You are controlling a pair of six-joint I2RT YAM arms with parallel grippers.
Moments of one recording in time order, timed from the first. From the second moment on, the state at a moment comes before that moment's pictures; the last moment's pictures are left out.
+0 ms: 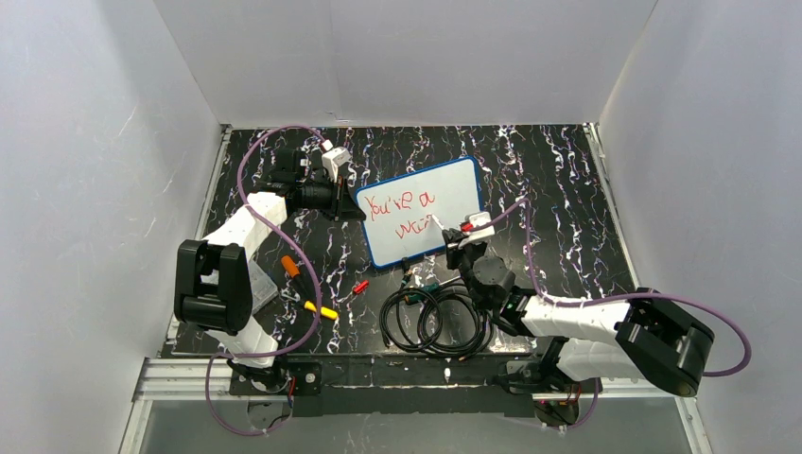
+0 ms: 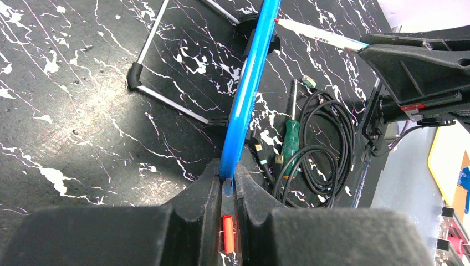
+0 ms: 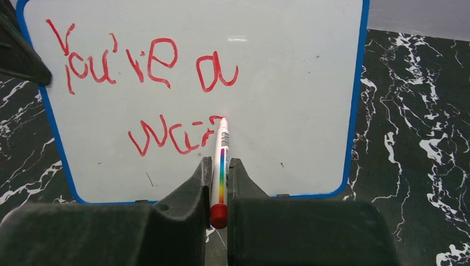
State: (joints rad) left arm -0.17 1.61 1.12 -0.37 0.92 0.08; right arm 1.01 1.22 0.36 0.81 0.66 0.08
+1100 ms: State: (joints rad) left arm -0.17 1.61 1.12 -0.37 0.92 0.08; right arm 1.01 1.18 0.33 0.76 0.67 0.13
